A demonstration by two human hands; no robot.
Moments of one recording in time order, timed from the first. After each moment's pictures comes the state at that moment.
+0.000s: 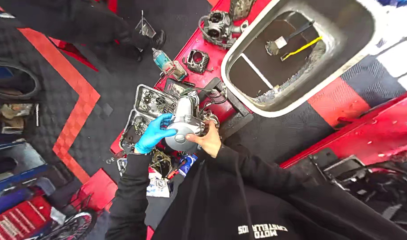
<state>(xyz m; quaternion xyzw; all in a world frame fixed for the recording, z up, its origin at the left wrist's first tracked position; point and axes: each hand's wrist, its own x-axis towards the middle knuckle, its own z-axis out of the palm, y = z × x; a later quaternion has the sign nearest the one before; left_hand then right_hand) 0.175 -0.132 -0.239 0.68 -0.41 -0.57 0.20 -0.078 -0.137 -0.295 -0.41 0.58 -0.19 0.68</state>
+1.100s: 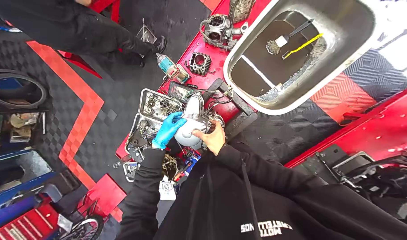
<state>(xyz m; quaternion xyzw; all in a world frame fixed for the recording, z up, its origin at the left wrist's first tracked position) 0.163 -0.145 -0.272 0.71 -0.38 -0.55 0.21 -0.062 -0.134 -0.299 -0.39 0.66 -0.18 0.62</state>
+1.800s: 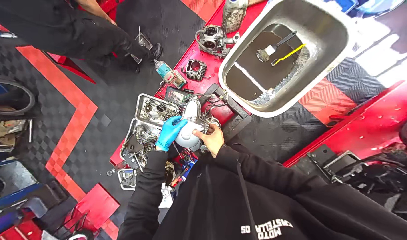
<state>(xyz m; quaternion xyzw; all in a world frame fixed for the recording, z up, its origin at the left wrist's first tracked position) 0.153 -0.146 -0.284 0.75 -0.40 -0.49 0.19 -0.064 -0.137 -0.297 -0.32 0.67 -0.17 0.65</state>
